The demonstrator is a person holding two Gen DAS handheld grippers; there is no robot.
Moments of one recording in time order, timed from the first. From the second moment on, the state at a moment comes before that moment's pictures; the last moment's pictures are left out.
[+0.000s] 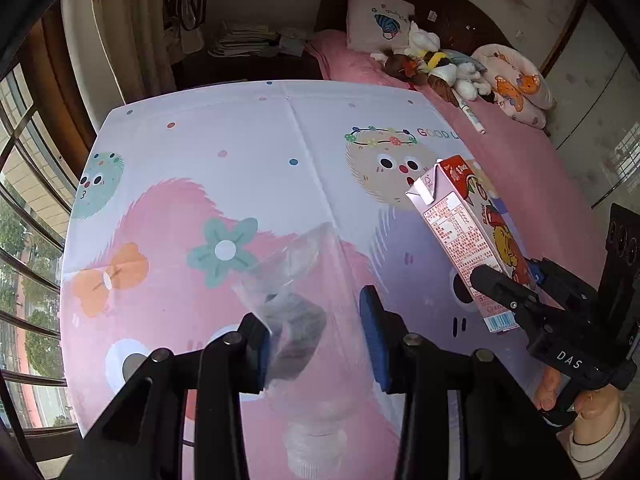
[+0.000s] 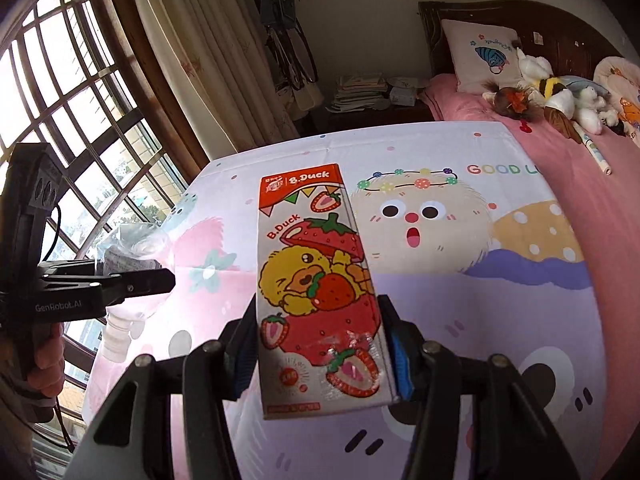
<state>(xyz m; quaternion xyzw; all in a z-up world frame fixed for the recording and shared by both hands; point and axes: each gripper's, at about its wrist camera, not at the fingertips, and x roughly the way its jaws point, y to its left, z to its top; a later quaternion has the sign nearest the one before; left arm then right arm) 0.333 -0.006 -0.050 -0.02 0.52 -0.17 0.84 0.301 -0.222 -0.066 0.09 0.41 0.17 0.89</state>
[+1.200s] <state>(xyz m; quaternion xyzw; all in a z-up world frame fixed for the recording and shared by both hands) 0.006 -0.029 -0.261 0.01 0.56 -0.24 0.80 -0.010 -0.177 -0.293 0.11 0.57 0.16 0.80</state>
